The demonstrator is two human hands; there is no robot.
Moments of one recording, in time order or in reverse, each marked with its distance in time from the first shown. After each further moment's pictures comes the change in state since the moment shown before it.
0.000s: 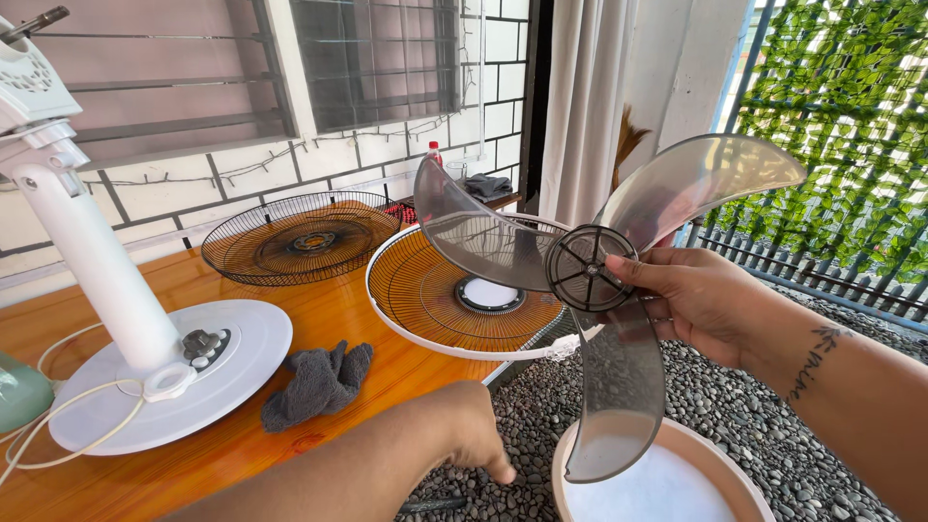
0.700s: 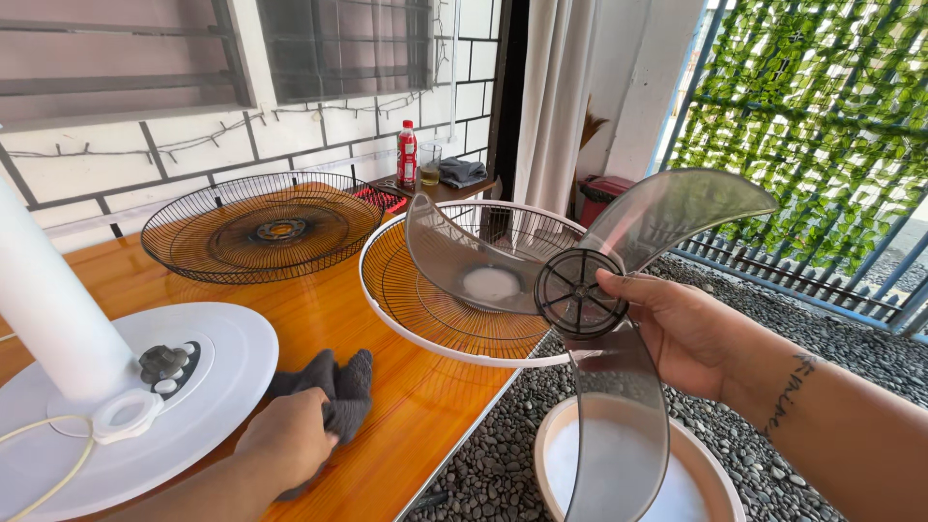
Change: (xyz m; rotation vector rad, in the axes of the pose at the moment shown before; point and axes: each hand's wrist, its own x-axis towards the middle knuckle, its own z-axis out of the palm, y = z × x) left_hand 0.006 -0.229 -0.009 -0.091 0.446 -0.349; right_hand 0.014 0.009 0.083 0.283 -0.019 0.181
